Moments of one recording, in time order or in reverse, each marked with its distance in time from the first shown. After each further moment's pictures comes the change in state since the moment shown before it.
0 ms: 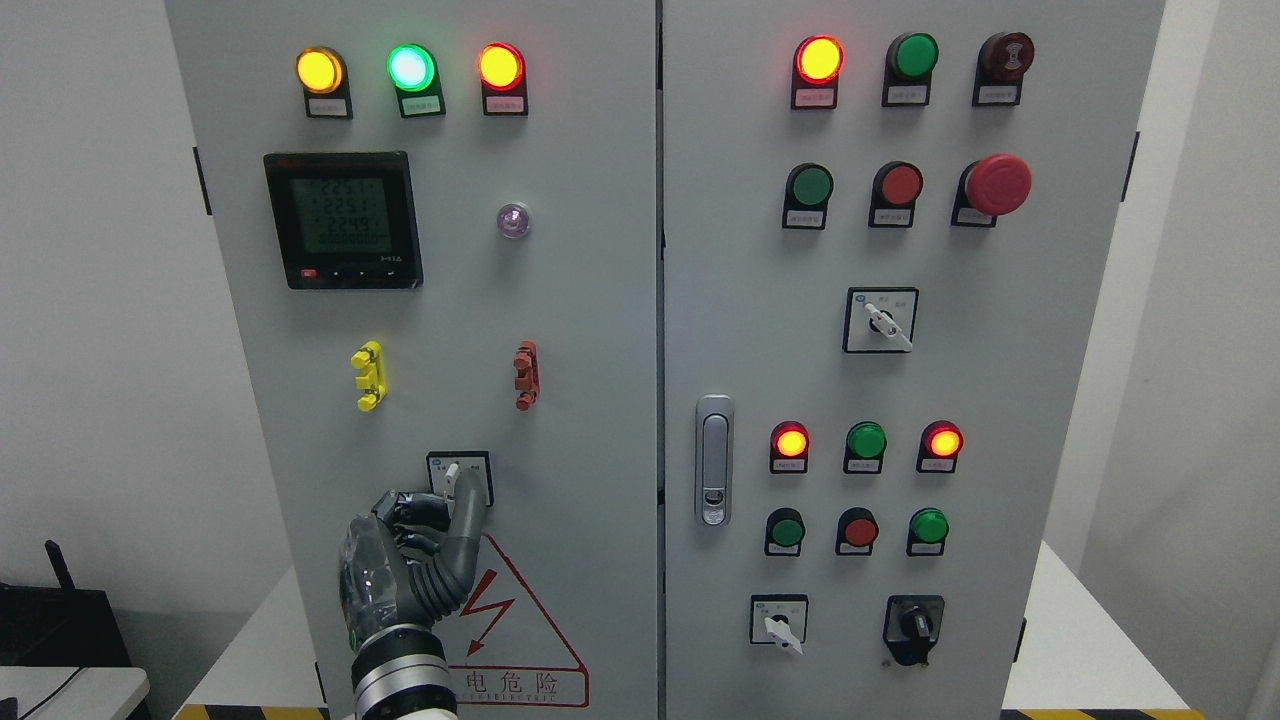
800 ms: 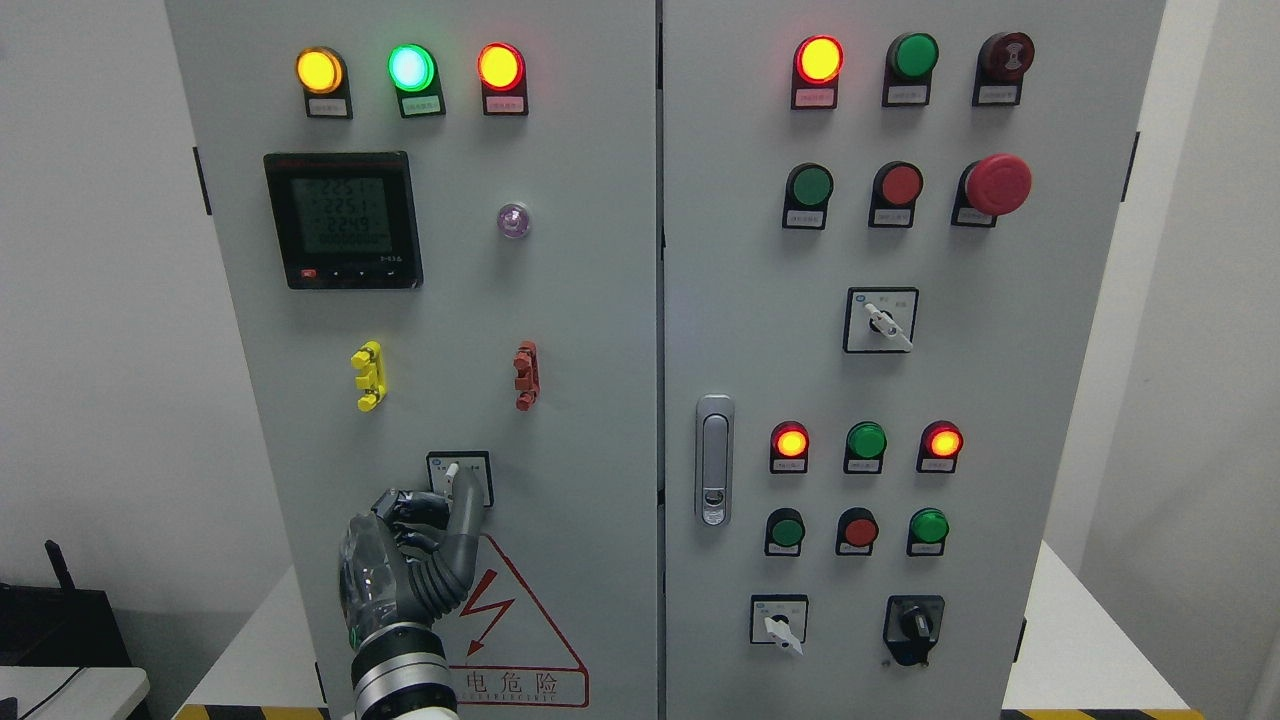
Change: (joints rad) left arm -0.002 0.000 0.000 -0.001 -0.001 0.000 0.000; right arm 0.000 0.000 0.000 0.000 0.000 0.000 0.000
